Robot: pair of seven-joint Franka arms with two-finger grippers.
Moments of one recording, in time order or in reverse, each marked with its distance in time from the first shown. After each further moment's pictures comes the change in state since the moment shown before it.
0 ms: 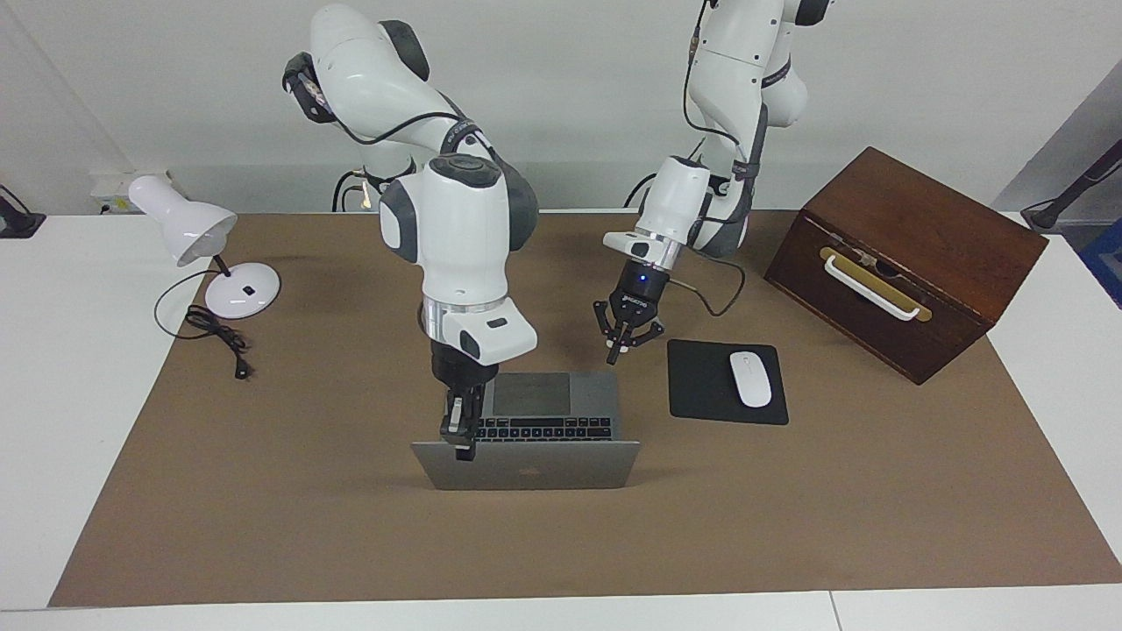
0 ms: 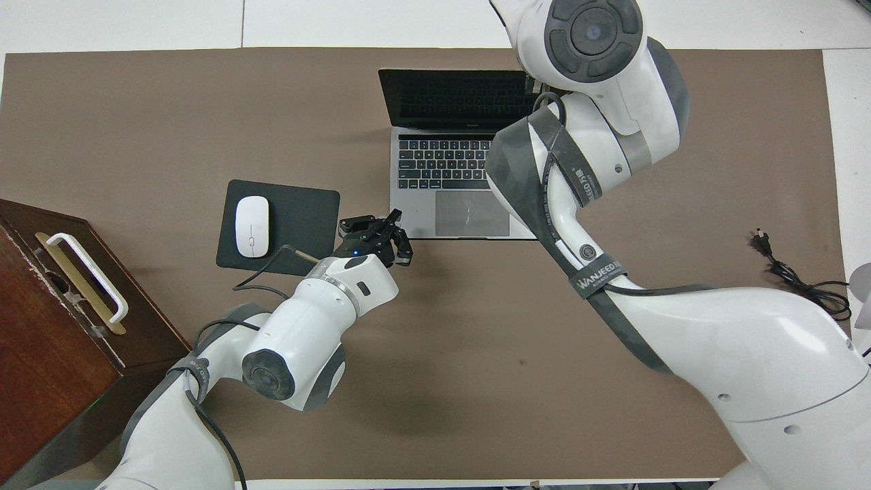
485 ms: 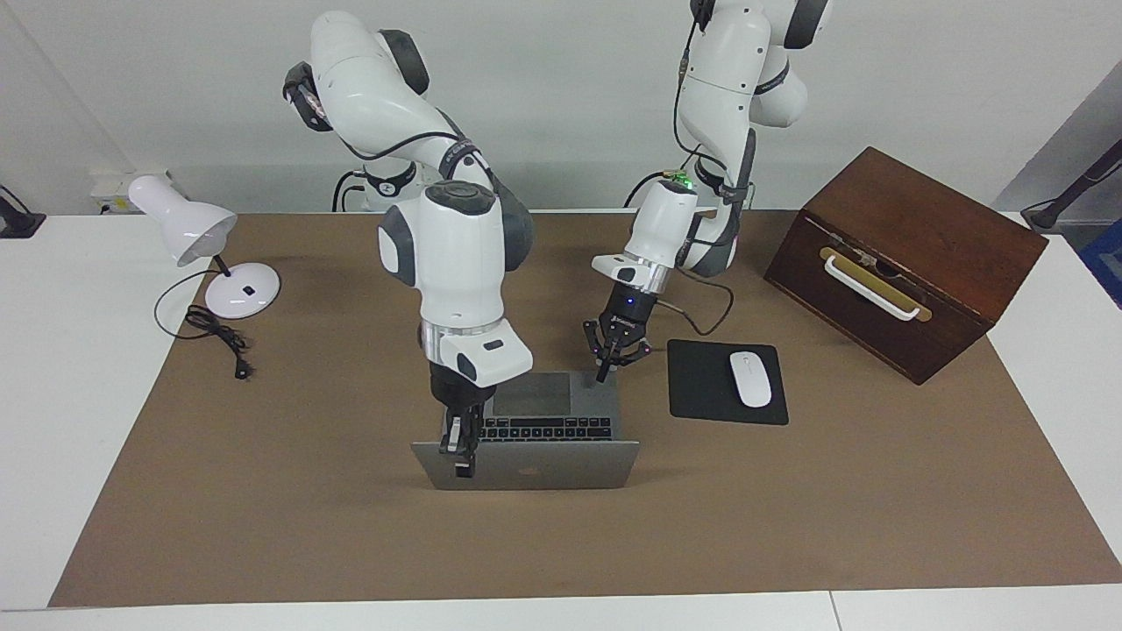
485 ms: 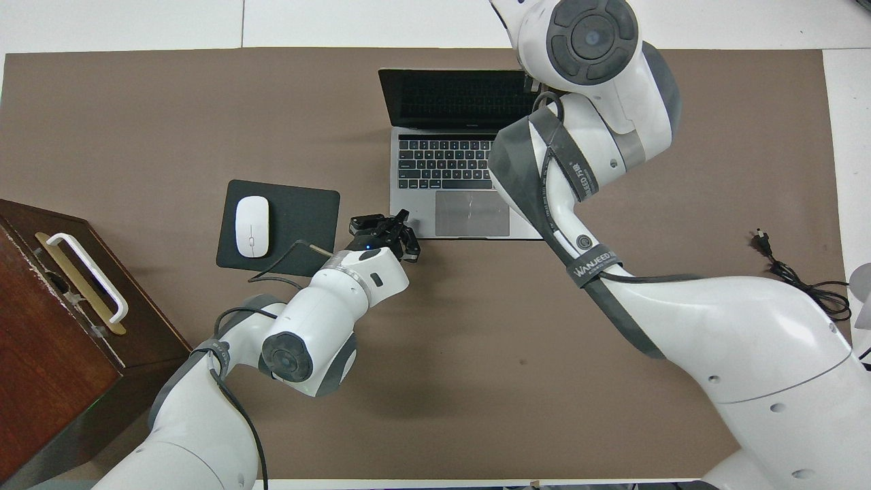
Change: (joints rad) left arm 0.000 0.079 0.003 0.048 0.028 0.001 0.006; right arm -0.004 0.031 0.001 0.000 0.000 0.033 0.000
